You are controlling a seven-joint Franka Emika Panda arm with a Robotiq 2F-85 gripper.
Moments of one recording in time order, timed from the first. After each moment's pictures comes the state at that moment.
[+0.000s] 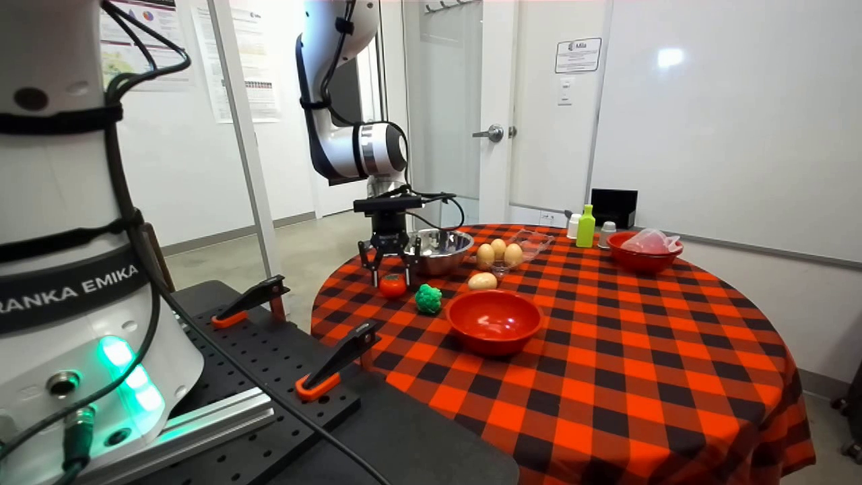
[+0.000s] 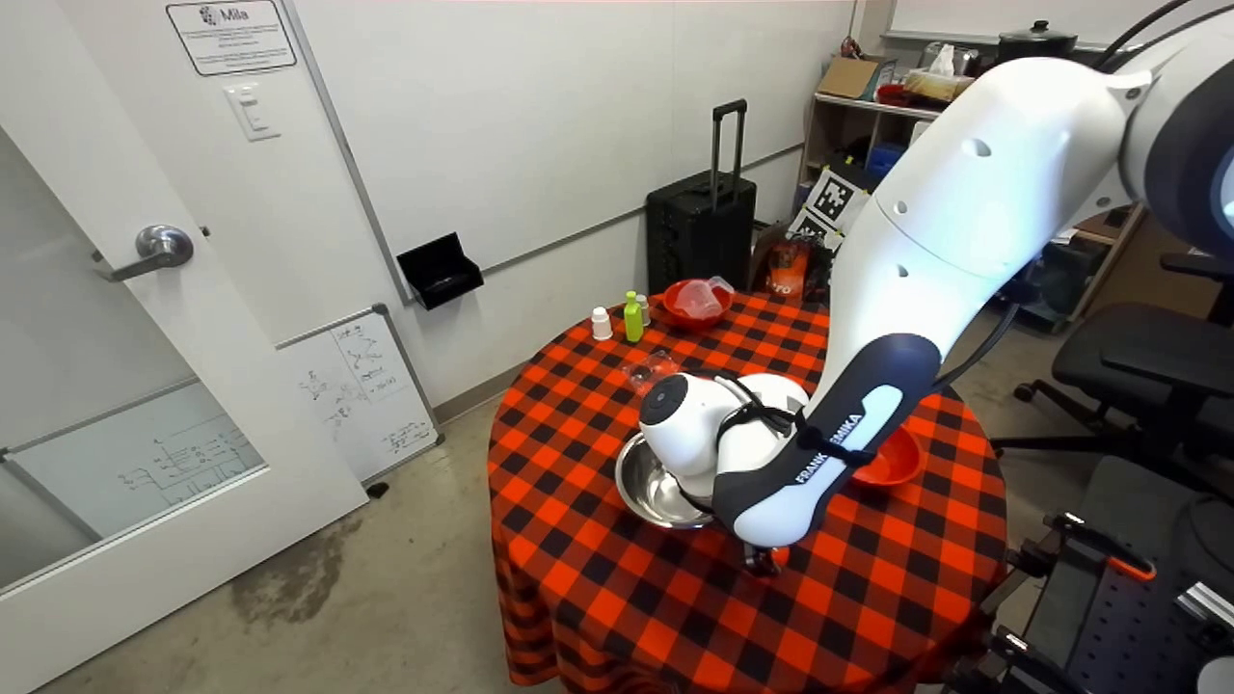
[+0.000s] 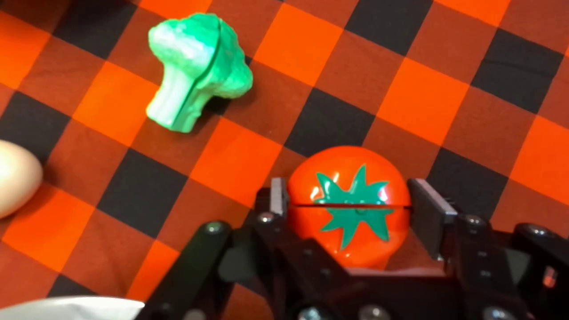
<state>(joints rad) 0.21 0.81 0.09 -1.94 -0.40 2.30 -0.09</state>
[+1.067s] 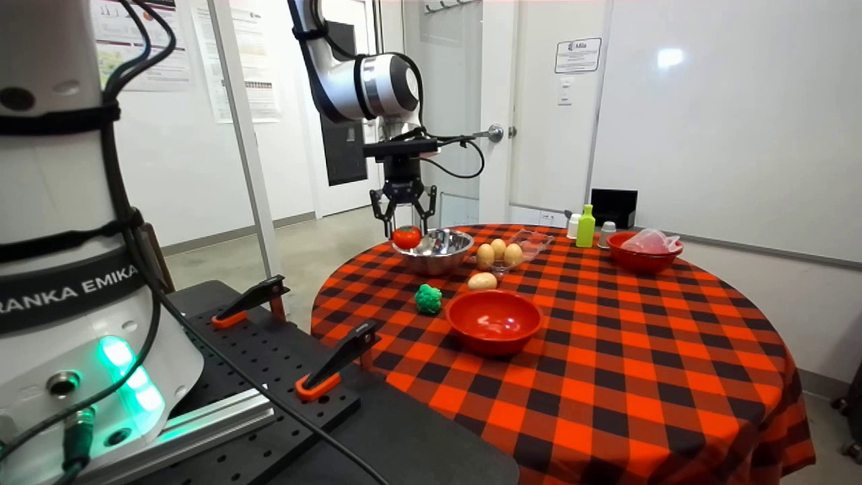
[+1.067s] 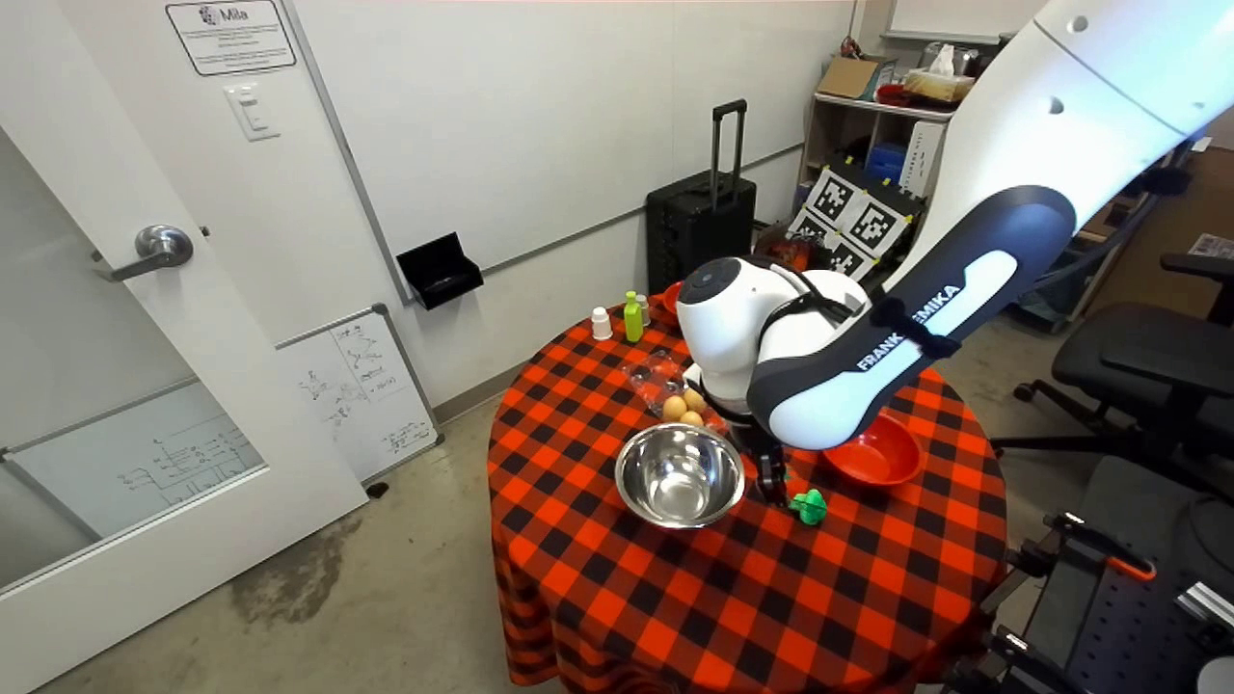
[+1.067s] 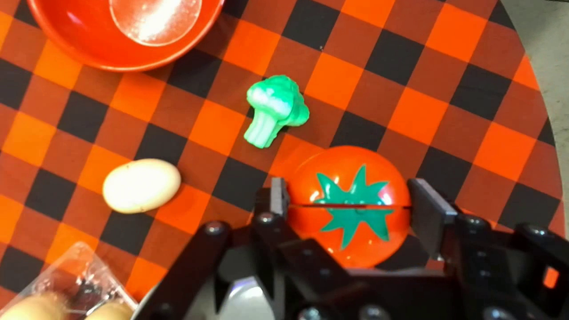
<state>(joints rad) 0.13 0.50 0.10 -2.12 -0.34 2.31 -0.17</state>
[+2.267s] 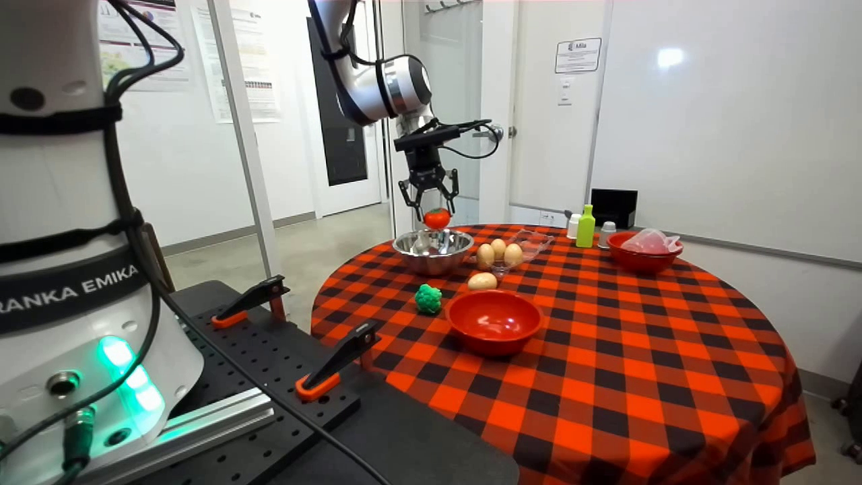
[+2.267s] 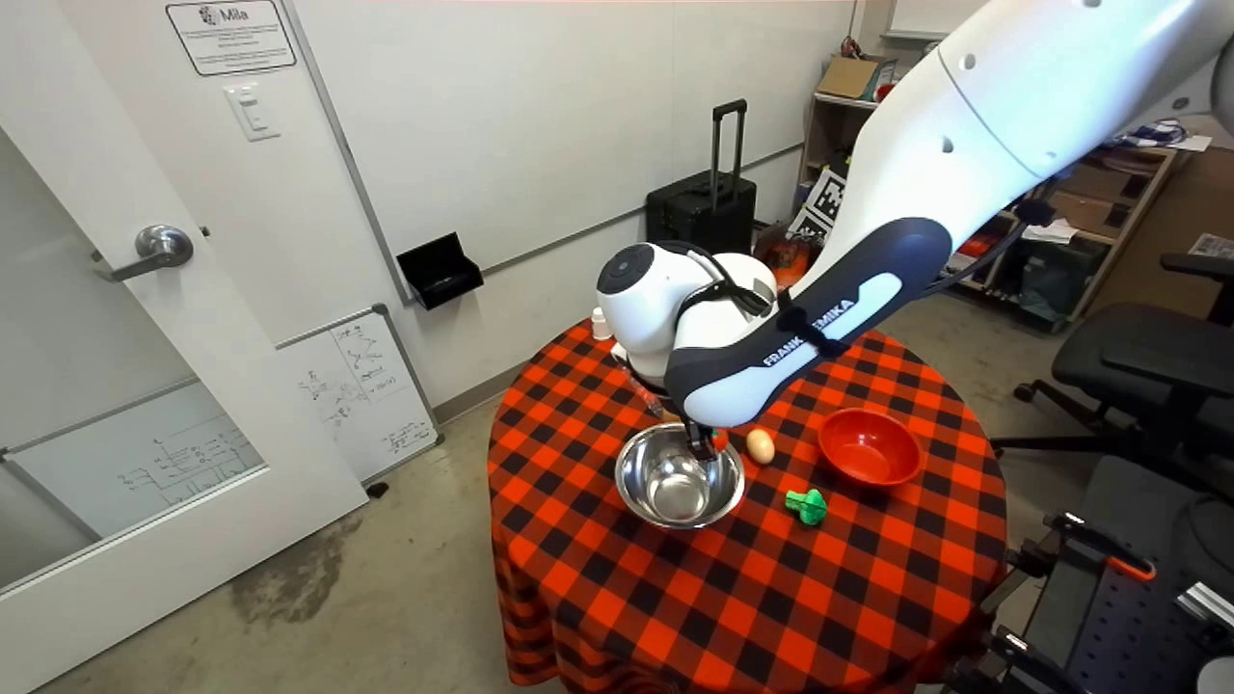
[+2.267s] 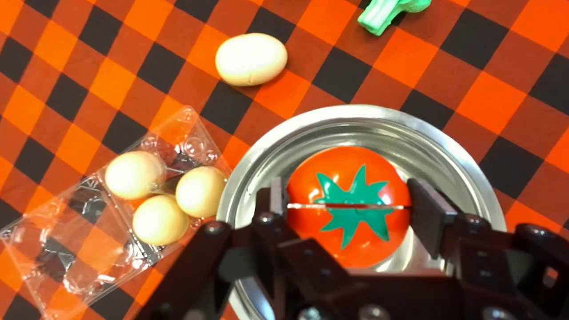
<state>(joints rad) 0.19 0.69 0.06 -1.76 -0.47 2.22 -0.20</state>
